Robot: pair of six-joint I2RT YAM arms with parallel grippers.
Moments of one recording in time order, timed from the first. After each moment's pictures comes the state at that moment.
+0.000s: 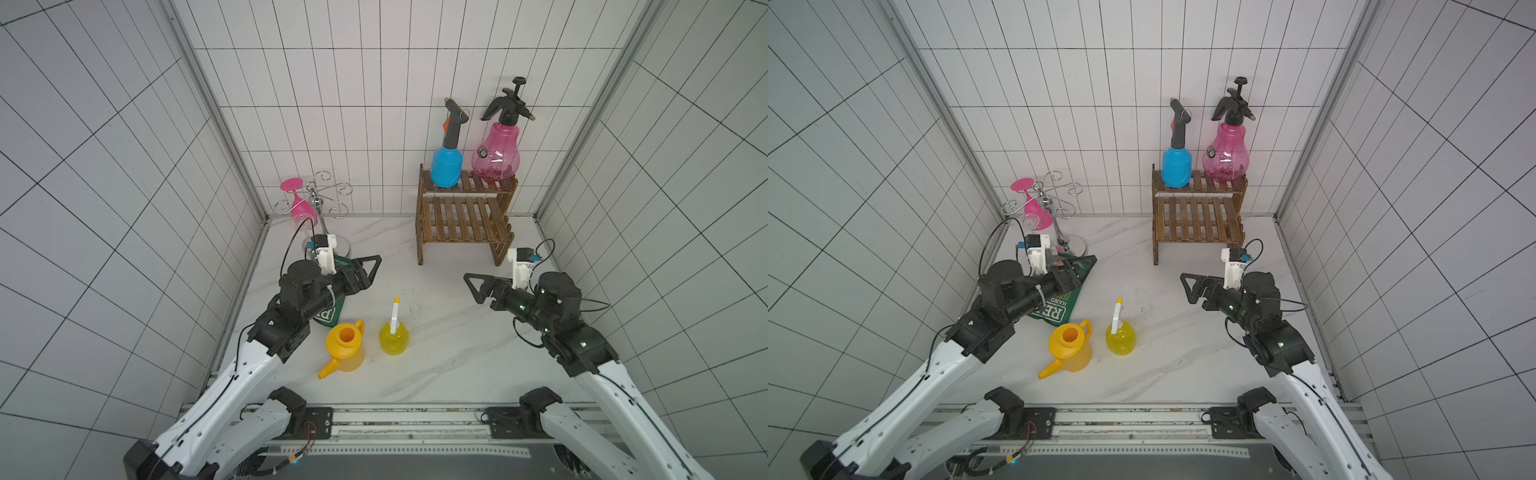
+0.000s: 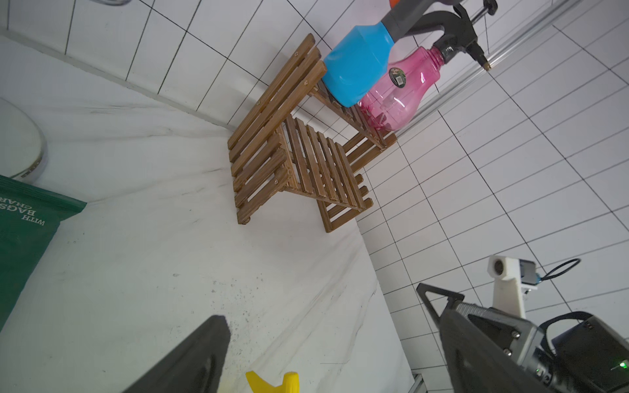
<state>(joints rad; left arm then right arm) -0.49 0.91 0.90 -0.21 0.20 -0.84 0.47 0.76 0.79 -0.39 -0.30 0.59</state>
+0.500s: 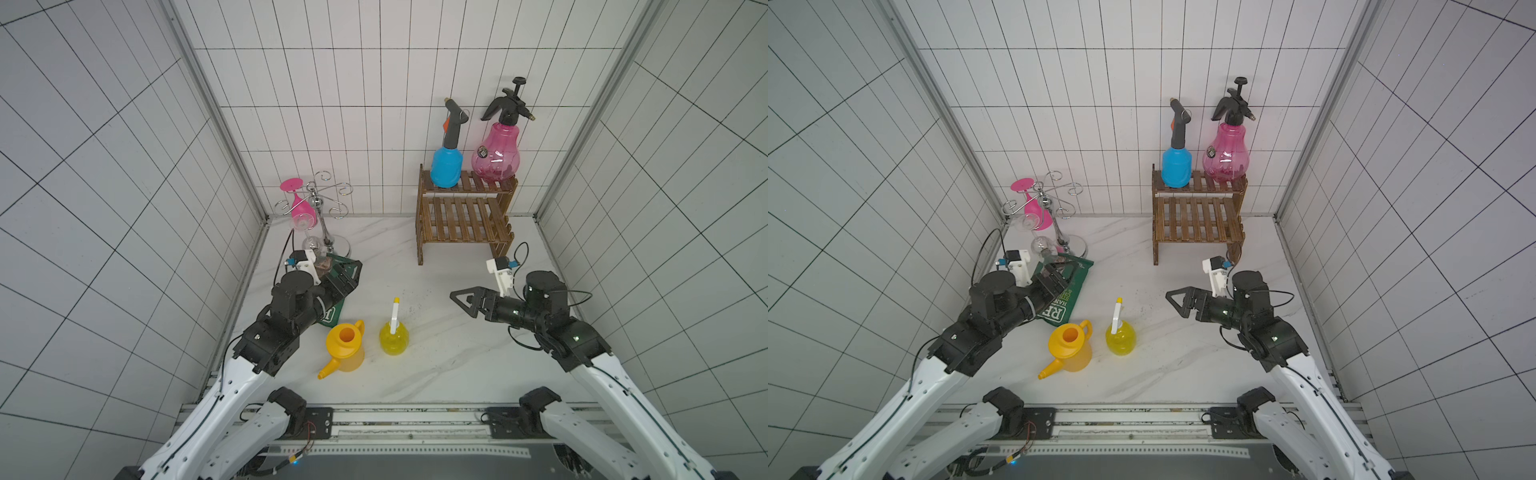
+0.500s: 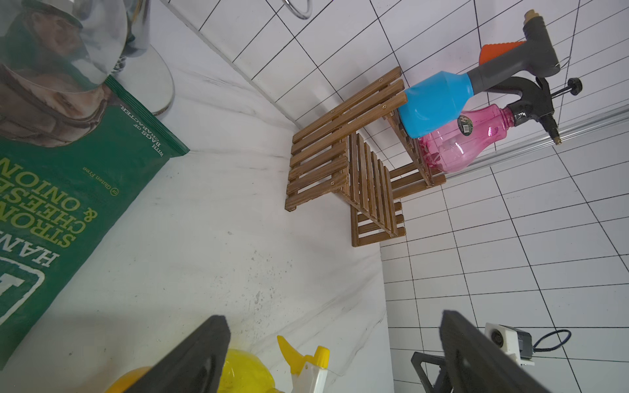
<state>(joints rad) -0.49 0.76 0.84 -0.40 0.03 -1.03 0.56 0.81 0.82 -0.52 -0.53 0.65</state>
